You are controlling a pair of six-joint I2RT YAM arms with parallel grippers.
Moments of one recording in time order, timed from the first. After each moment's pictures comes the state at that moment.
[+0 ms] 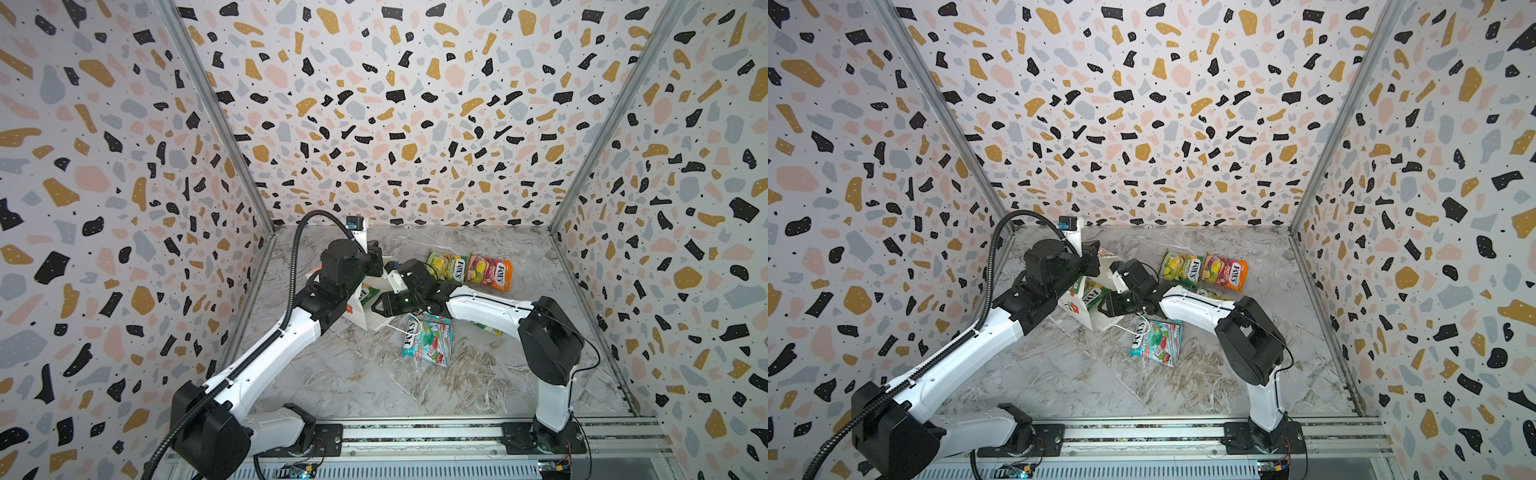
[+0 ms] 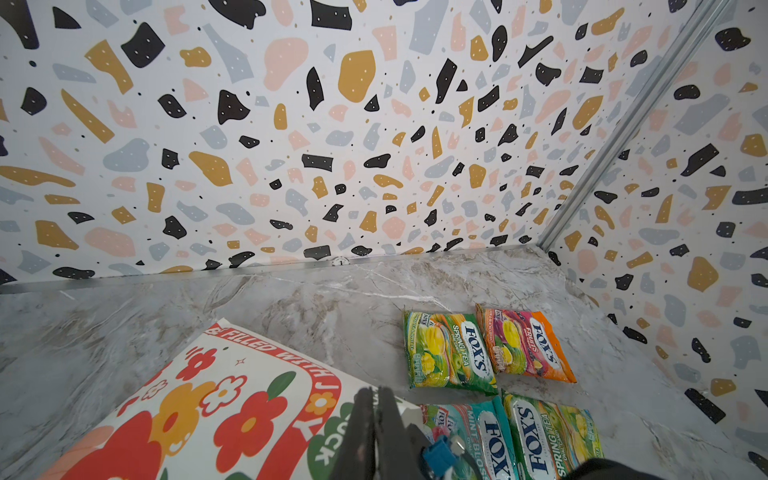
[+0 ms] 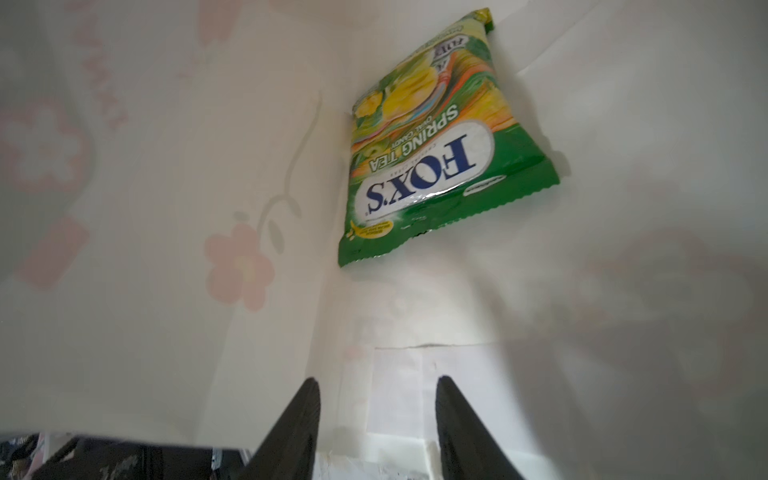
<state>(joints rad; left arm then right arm) -0.51 1.24 1.07 -0.05 -0.13 -0.26 0.85 1.95 1.44 -0.22 -0.36 0.57</state>
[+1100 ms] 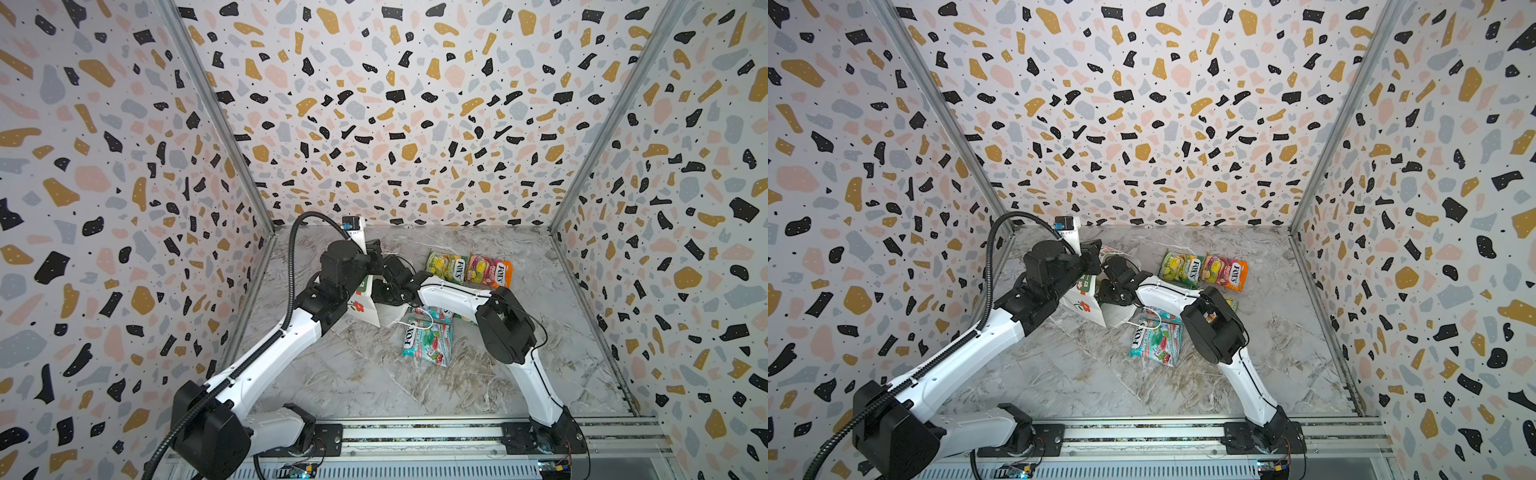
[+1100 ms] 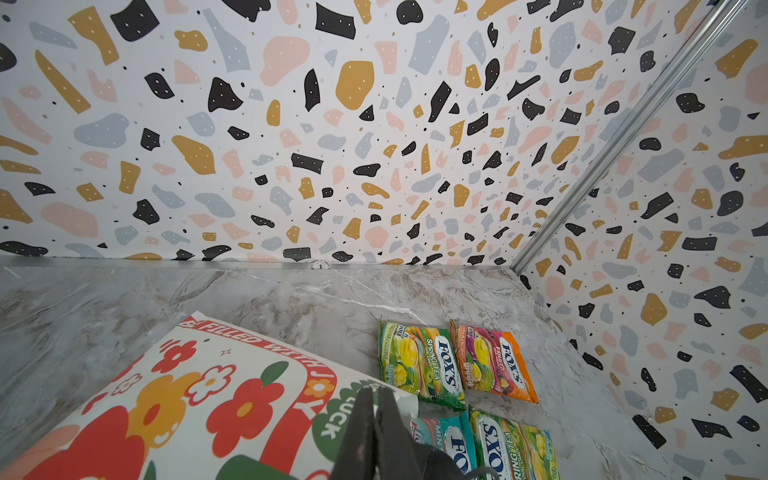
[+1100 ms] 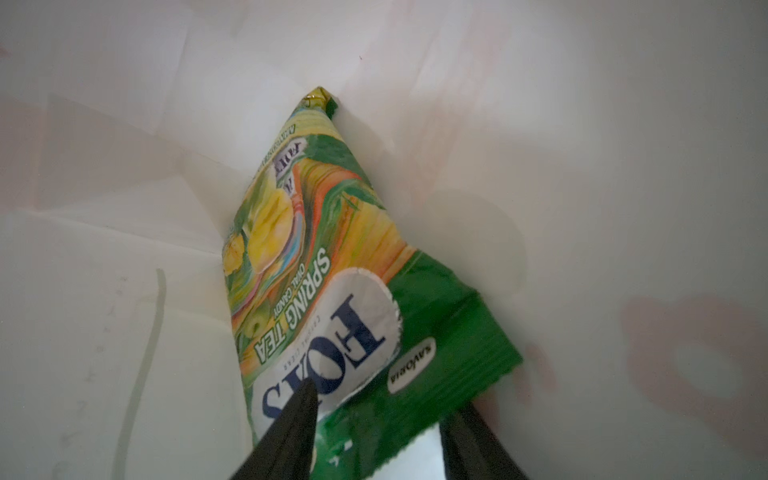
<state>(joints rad) -0.51 1.24 1.05 0.00 -0.11 -0.36 0.84 2.26 1.79 -0.36 -0.11 0.85</state>
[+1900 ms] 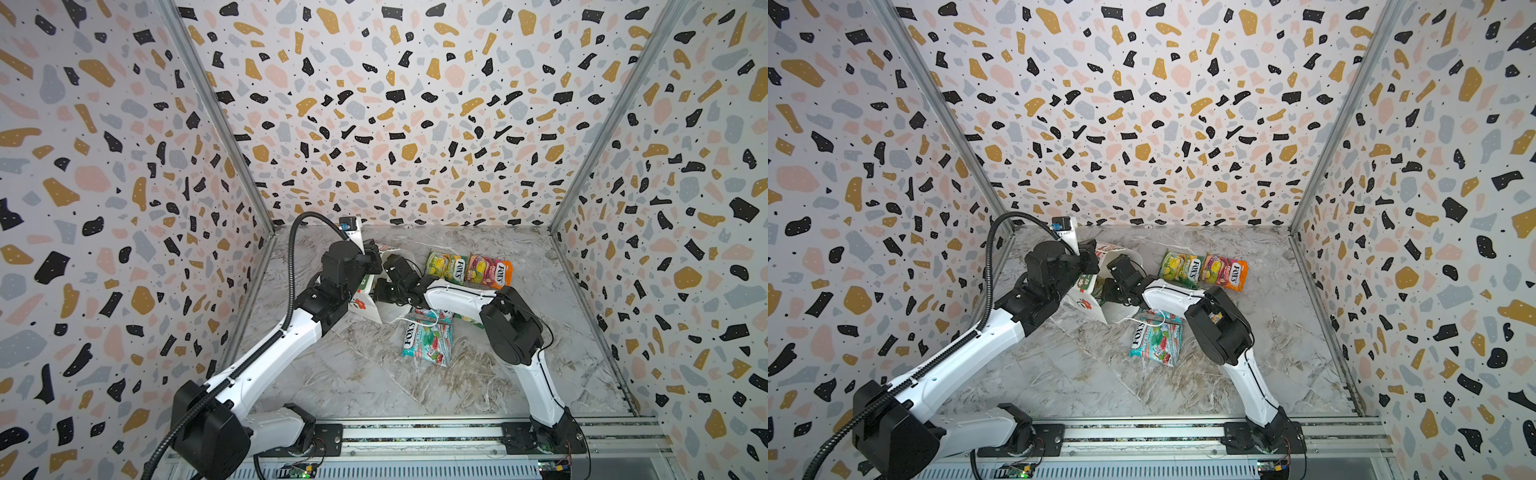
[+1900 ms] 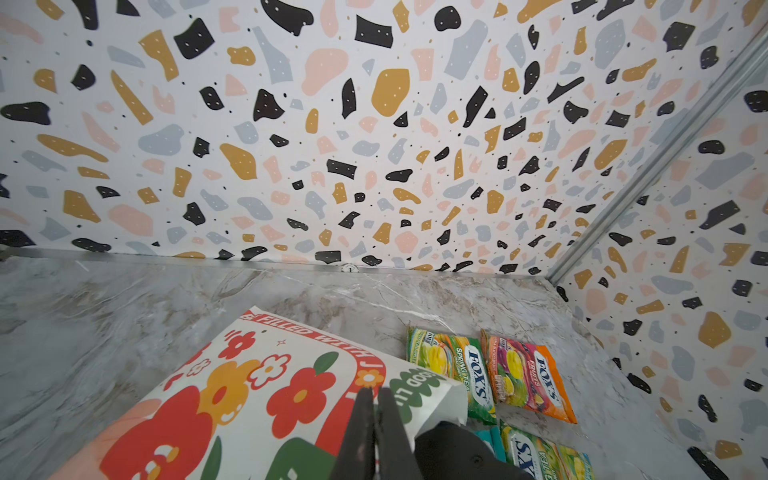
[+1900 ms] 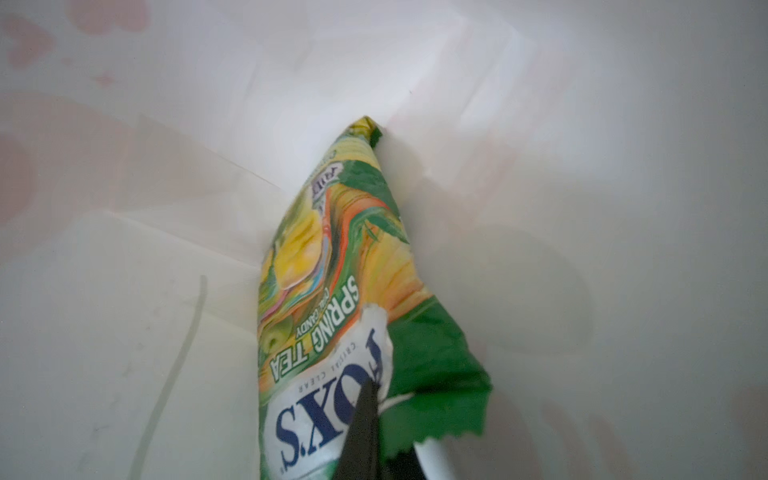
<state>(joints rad) -0.51 1.24 1.05 -0.02 -0.24 -0.34 0.83 2.18 1.65 -0.18 -0.14 0.78</state>
